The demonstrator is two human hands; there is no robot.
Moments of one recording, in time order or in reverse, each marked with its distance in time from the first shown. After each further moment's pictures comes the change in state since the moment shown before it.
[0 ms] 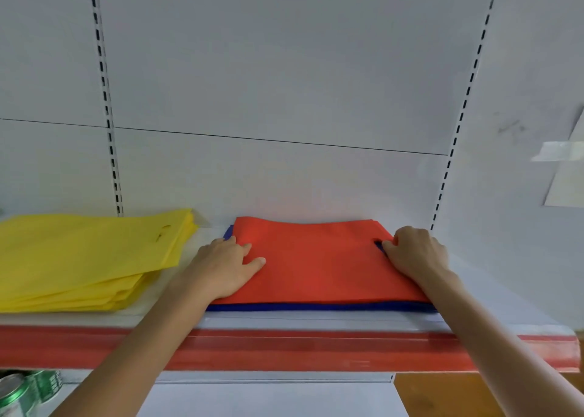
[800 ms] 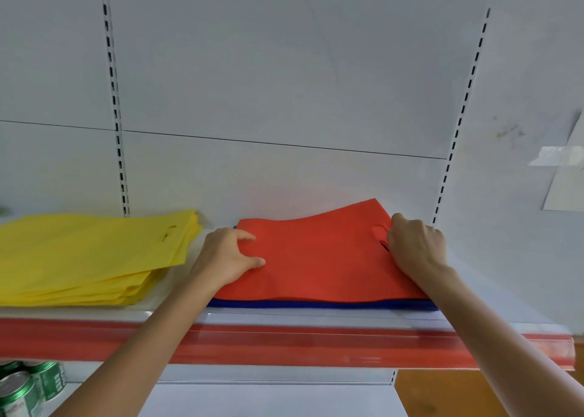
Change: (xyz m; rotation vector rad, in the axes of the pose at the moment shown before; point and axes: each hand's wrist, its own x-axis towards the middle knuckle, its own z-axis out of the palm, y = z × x) left_hand 0.001 -0.002 0.000 -0.449 0.233 -0.095; right_hand -0.007 -0.003 -0.005 -0.169 0.181 -0.146
